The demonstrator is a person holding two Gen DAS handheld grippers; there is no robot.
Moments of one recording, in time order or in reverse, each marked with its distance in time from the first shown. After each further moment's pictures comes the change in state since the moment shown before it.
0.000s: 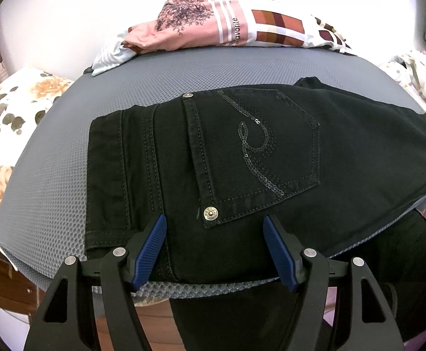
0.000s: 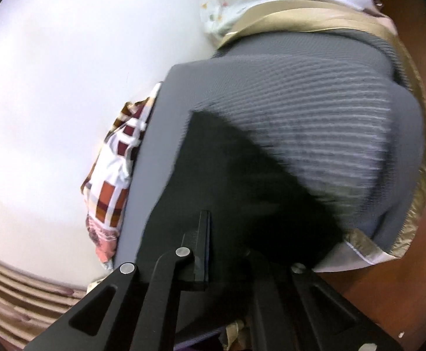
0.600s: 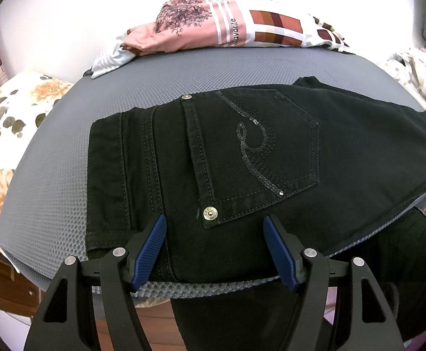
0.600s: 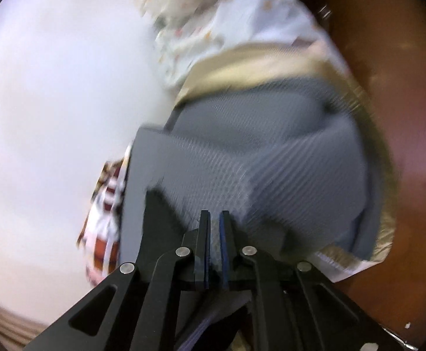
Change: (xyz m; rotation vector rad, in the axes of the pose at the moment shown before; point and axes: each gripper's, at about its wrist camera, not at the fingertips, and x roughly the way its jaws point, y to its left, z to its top) left arm -0.001 -0.002 0.000 0.011 -0.006 0.009; right arm -0.080 -0.055 0.032 0.150 -0.205 -0.066
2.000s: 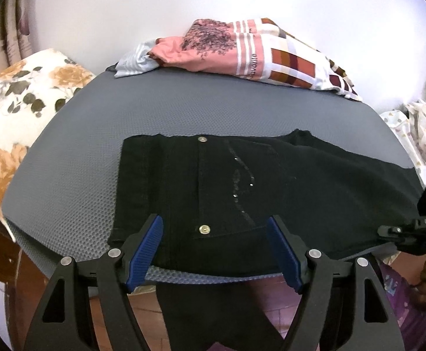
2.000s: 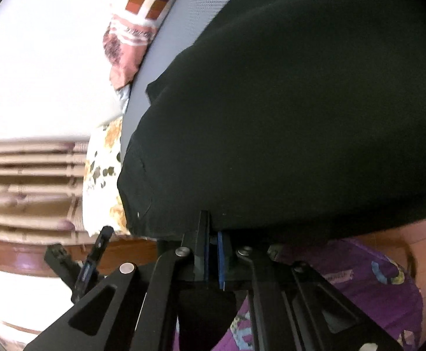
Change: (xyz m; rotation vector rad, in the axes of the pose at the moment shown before) left arm -0.066 0.011 0.023 -0.208 -0.048 -0.037; right arm 0.118 0.152 -0.352 -0.454 0.946 0.100
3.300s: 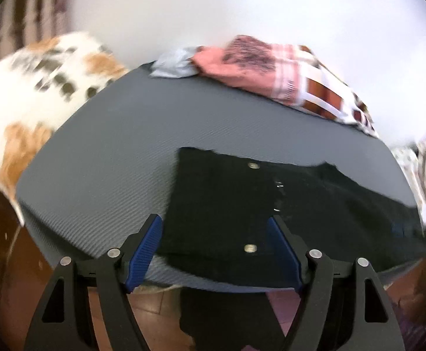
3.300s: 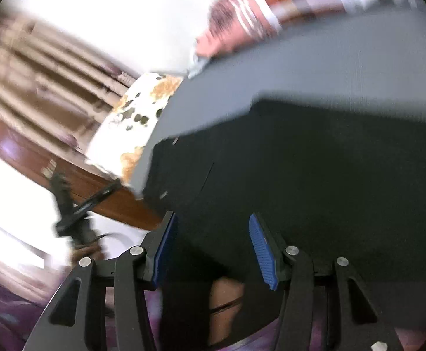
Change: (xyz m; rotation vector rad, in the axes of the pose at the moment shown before) left arm -0.016 0.054 0.011 -0.117 -0.046 0.018; right arm 0.003 0.111 0.030 -0.653 -0.017 -0.042
